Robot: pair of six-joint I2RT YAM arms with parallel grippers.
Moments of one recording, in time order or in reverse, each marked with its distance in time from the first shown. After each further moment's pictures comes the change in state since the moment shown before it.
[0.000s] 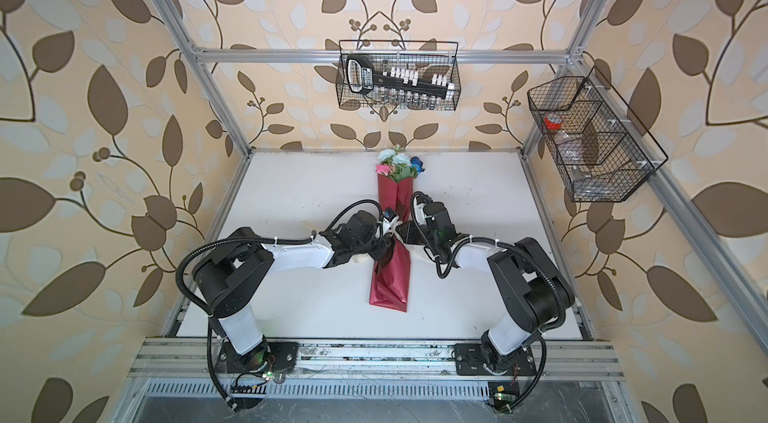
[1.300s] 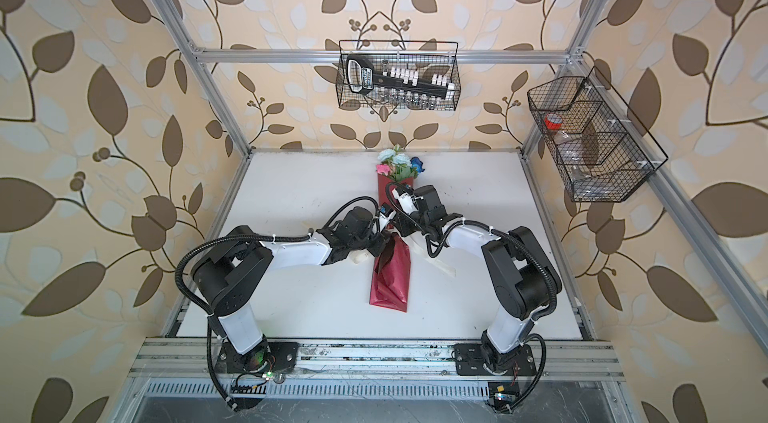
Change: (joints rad) left arm 0.034 0.001 0.000 0.038 0.061 -0.034; right arm 0.007 0.131 0.257 -0.228 0.000 -0.501
